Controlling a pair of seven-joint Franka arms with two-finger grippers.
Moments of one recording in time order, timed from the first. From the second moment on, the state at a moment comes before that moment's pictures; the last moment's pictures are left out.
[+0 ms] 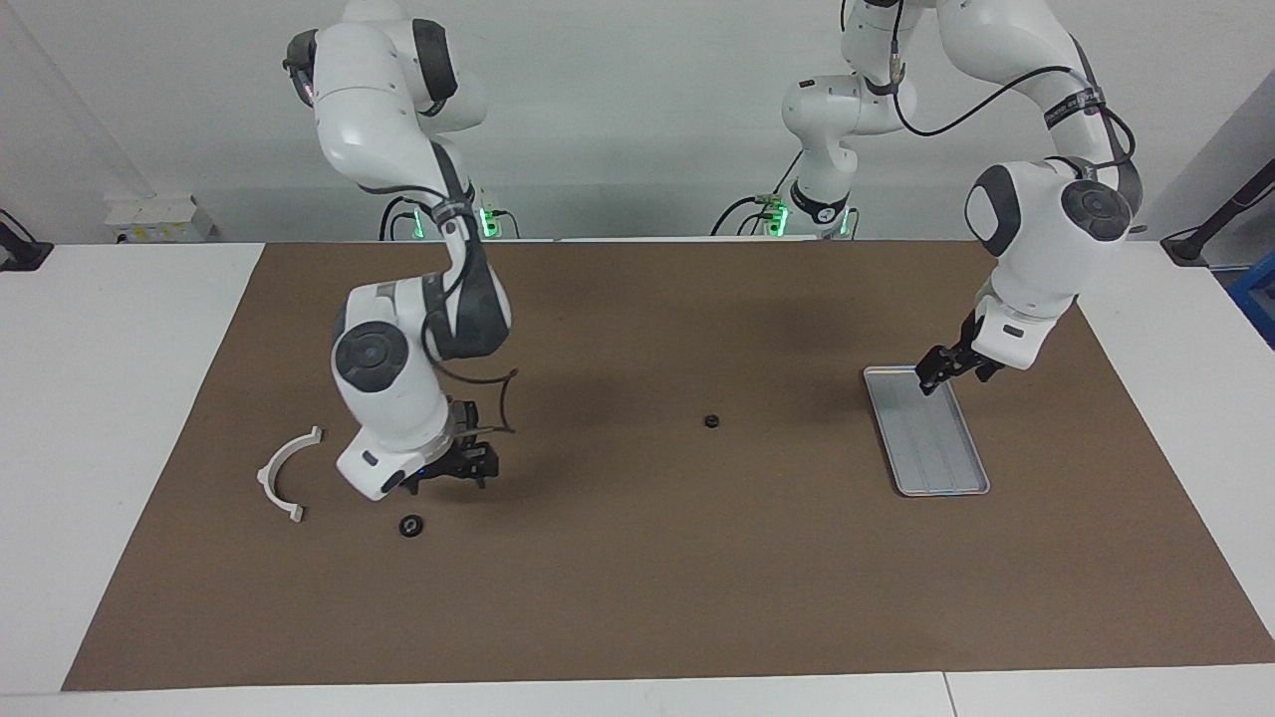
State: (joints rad) left arm 0.02 0.13 0.00 -1.92 0.01 2.03 -0.11; right arm 0.24 0.57 0.02 -1.39 -0.03 1.90 0.29
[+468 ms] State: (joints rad) left arm 0.08 0.13 -0.01 -1.92 0.01 2.03 -0.01; right arm 0.60 0.59 0.02 -1.32 -0.03 1.87 0.97
